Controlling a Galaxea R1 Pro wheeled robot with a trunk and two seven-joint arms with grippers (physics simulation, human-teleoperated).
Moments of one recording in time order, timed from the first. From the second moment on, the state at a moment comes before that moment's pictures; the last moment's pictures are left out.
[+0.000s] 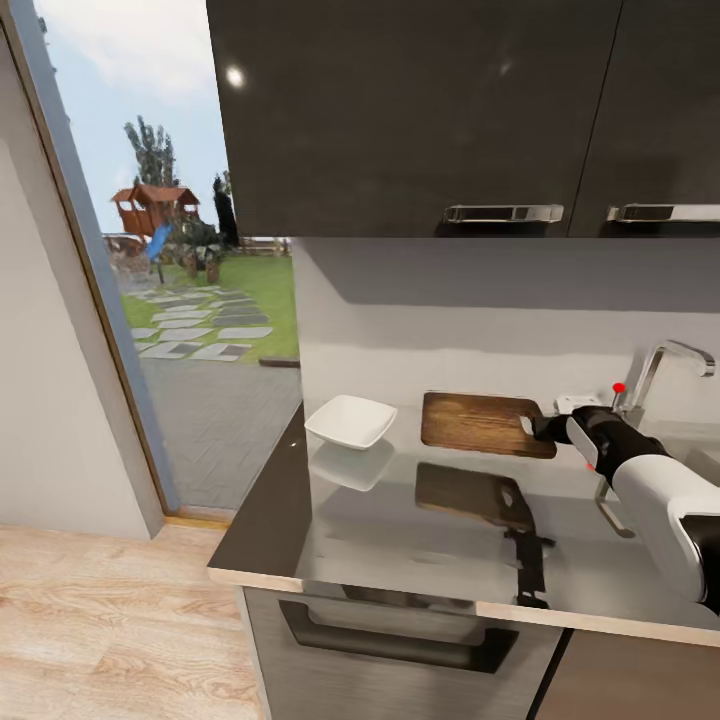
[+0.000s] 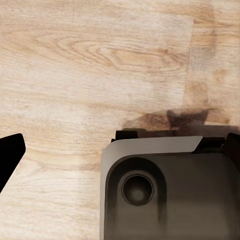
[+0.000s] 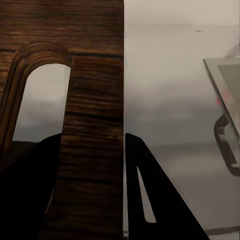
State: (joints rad) left arm 0.02 0.04 0.01 -0.12 0.01 -0.37 0.00; right arm -1.22 -0.29 0.06 -0.26 -0.07 0.47 0.05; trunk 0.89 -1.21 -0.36
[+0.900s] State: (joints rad) left arm 0.02 0.04 0.01 -0.12 0.01 -0.37 0.00; right arm -1.22 -0.30 0.06 -0.20 -0.07 0.47 0.05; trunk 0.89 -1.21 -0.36
